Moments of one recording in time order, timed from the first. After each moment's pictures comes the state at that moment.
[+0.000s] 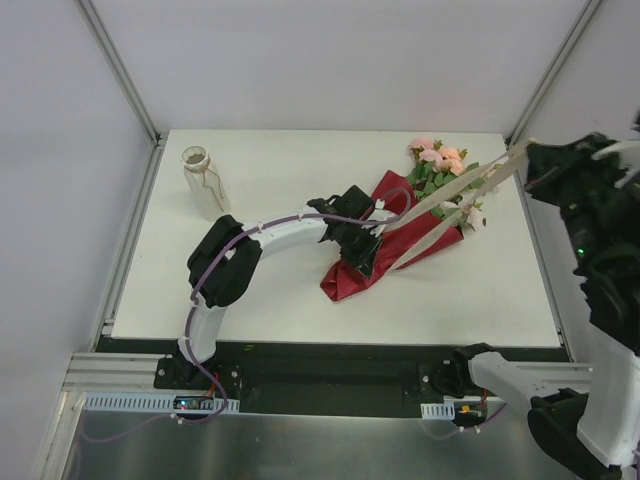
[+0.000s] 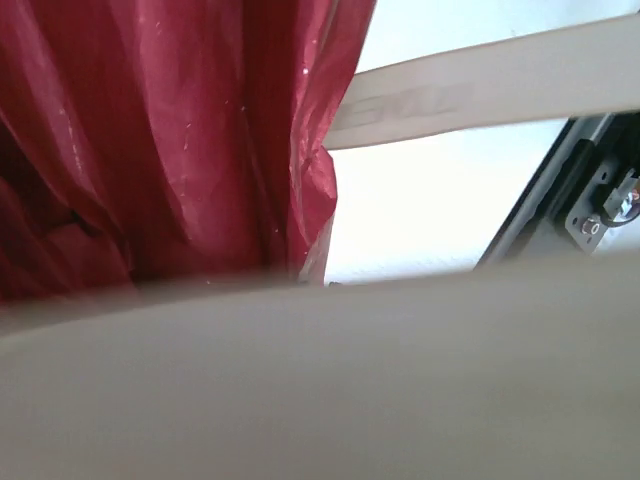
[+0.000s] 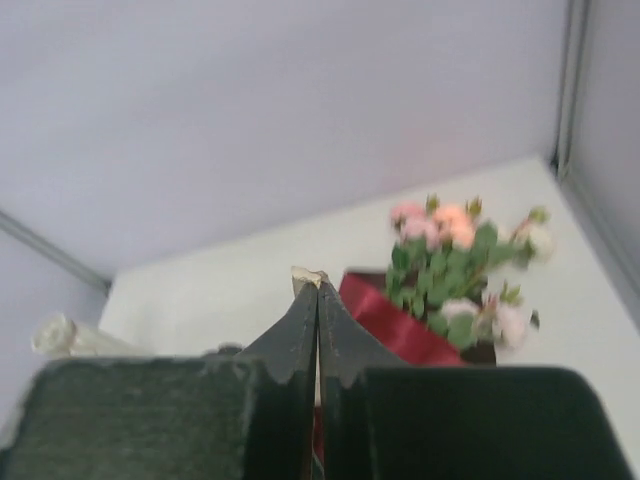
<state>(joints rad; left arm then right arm) -0.84 2.07 1.56 -0.56 0.55 -0.19 0.30 1.01 1.85 -0.97 0.27 0.40</state>
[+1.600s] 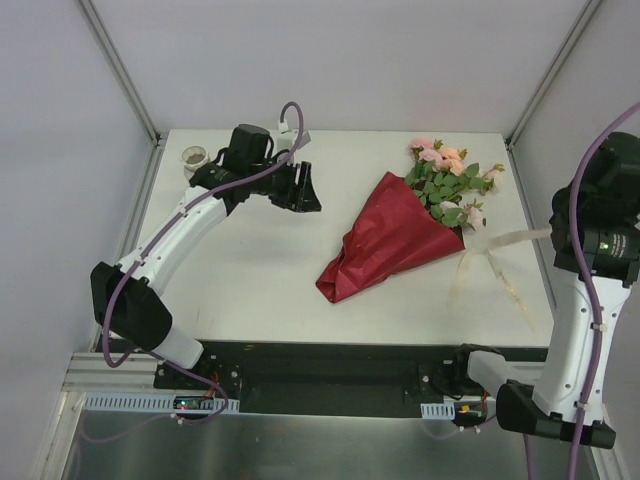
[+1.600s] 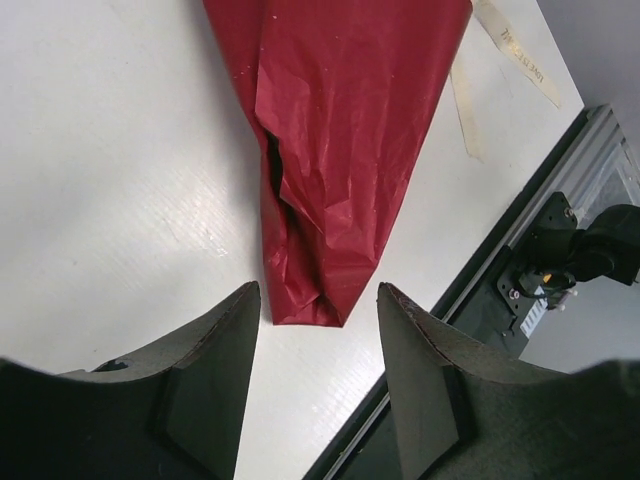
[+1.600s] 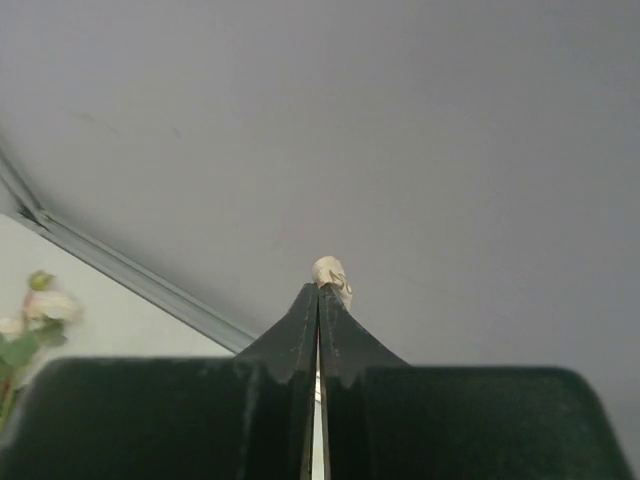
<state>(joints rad) -0.47 1.53 1.46 -0.62 0.57 -0.23 -0.08 1.09 1.72 -0.73 0.96 -0.06</state>
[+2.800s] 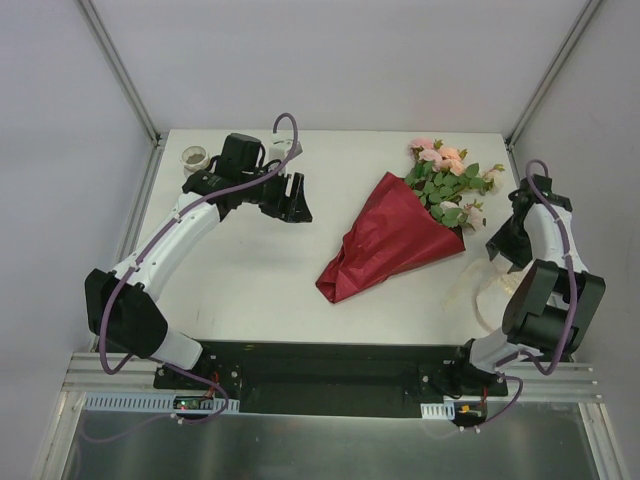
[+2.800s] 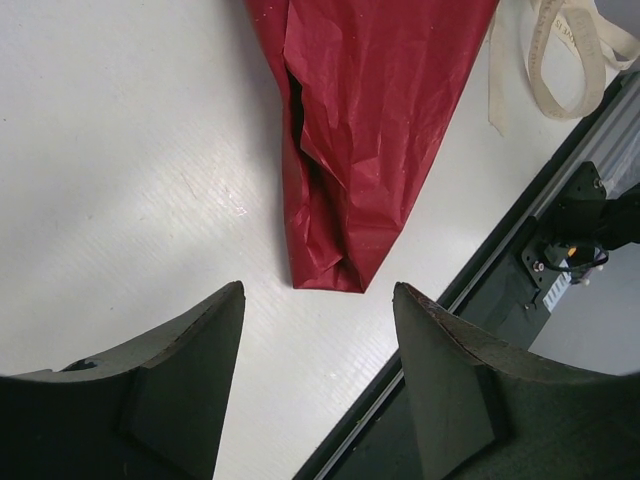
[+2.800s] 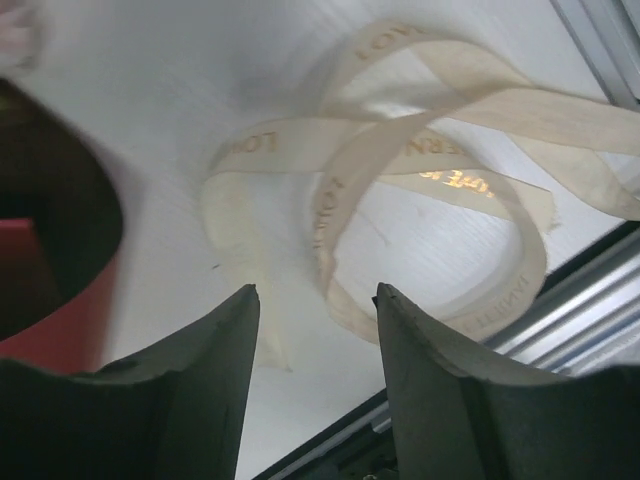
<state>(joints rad) -0.42 1.47 1.38 -0.67 0.58 -0.15 -0.33 1.53 1.17 -1.01 0.25 0.46</state>
